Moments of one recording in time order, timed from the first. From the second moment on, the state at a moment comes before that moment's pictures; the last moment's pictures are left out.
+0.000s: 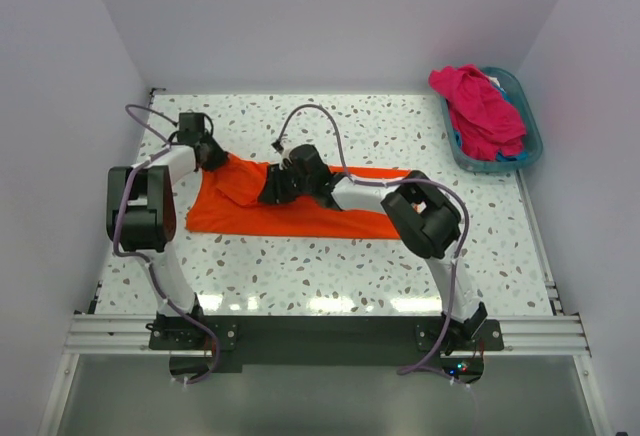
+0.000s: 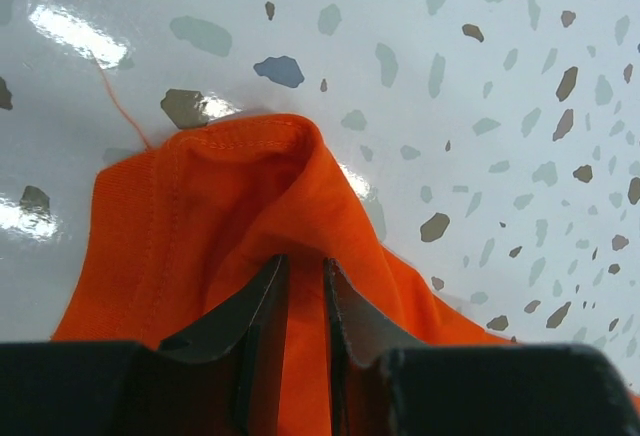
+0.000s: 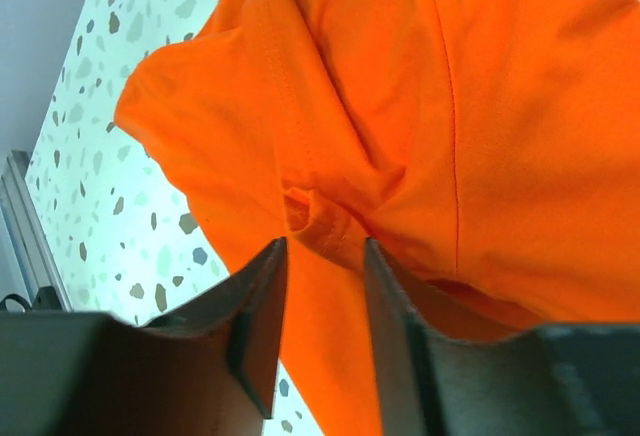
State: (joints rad) left arm 0.03 1.92 1.21 -0.16 0.02 -0.65; right arm 0.81 2.19 1.44 0.22 -0.31 0.55
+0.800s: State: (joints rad) left arm 0.14 2.08 1.38 -0.15 0.09 -0.67; right arm 0.54 2.01 1.29 -0.09 0.01 0.52
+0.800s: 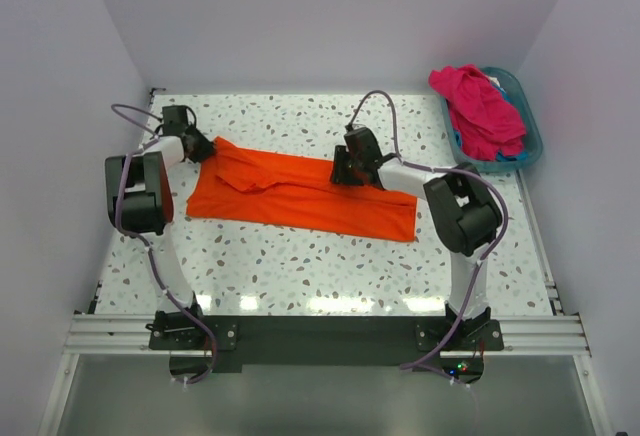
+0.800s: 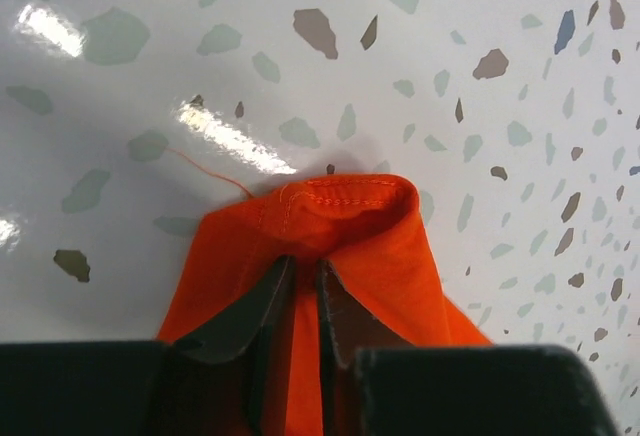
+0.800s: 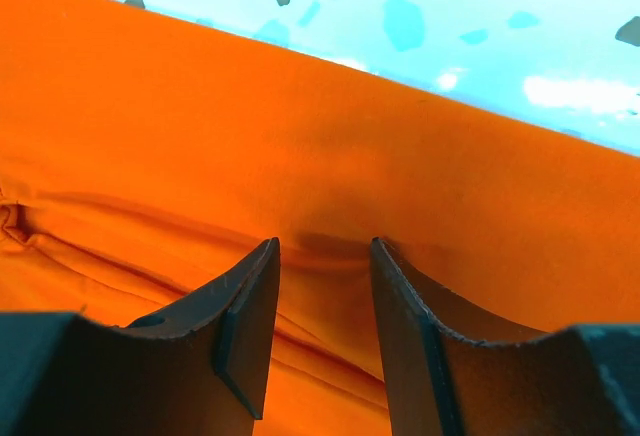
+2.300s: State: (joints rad) left arm -0.07 1.70 0.95 -0.09 -0.17 -0.81; right arm 0.54 1.97 1.25 -0.12 0.06 0.56
